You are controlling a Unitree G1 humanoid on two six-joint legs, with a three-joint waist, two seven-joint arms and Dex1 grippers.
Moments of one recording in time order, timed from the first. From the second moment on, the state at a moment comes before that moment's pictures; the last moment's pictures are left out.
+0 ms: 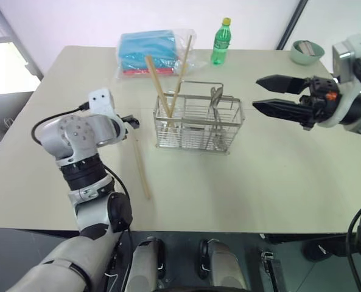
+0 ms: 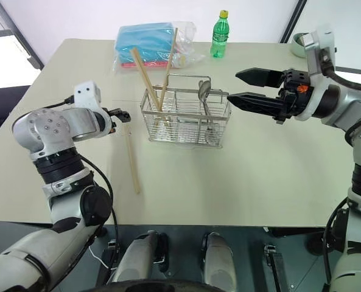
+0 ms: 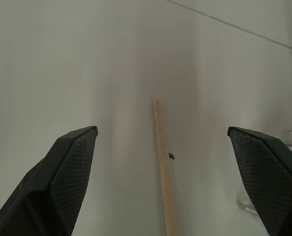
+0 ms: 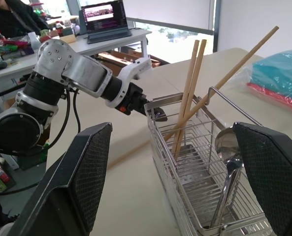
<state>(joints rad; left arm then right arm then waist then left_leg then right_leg) -0.95 0.08 0.52 -0.03 -0.36 1.60 0.36 -0.71 -0.90 -0.24 -0.08 0.85 0.82 1.11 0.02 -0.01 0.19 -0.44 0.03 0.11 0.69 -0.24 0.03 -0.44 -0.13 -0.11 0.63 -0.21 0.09</state>
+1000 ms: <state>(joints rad) -0.95 0.14 0.52 0.16 -0.18 1.37 0.28 -0.68 -0.88 -0.26 -0.11 0.89 0.82 1.07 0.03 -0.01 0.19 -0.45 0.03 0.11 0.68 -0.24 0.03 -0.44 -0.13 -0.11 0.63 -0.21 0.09</state>
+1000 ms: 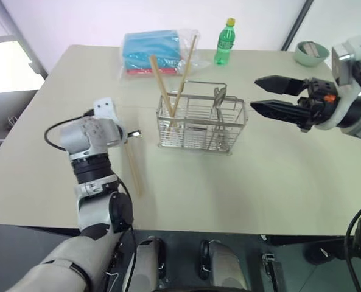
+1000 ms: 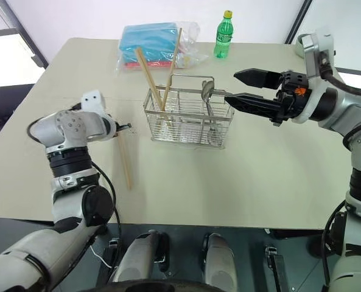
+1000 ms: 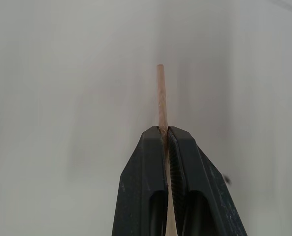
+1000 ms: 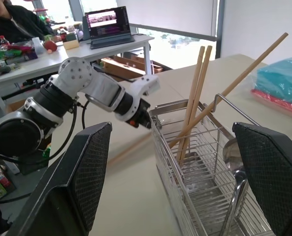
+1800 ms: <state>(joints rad) -1.31 0.24 0.50 0.00 -0.63 0.81 -0.07 -0.72 -0.89 -0.26 -0.06 0.87 0.80 1.07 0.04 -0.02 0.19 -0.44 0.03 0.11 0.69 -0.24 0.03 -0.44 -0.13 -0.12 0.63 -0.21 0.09</state>
